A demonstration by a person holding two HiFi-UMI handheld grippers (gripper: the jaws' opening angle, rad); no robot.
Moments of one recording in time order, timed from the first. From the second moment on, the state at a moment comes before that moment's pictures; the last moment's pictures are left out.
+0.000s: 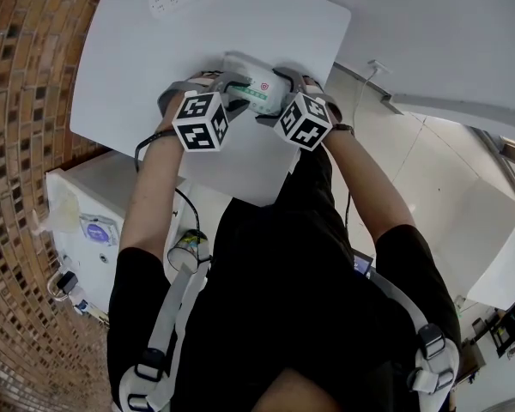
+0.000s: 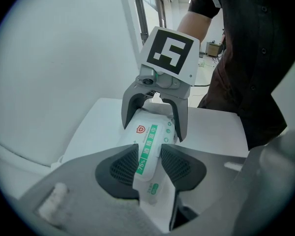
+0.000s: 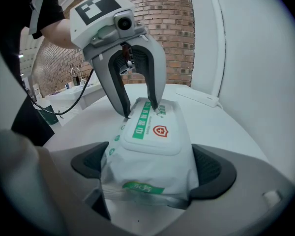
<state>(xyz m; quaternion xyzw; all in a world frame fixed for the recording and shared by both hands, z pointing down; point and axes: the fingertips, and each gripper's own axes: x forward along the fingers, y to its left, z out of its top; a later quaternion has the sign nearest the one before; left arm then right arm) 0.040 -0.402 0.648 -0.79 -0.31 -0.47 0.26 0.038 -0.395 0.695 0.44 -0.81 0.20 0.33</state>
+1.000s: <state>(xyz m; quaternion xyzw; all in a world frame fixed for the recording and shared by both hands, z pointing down) 0.051 -0.405 0.618 -0.86 -0.27 -0.39 0.18 0.039 -0.394 0.696 0.44 -0.81 0.20 0.33</state>
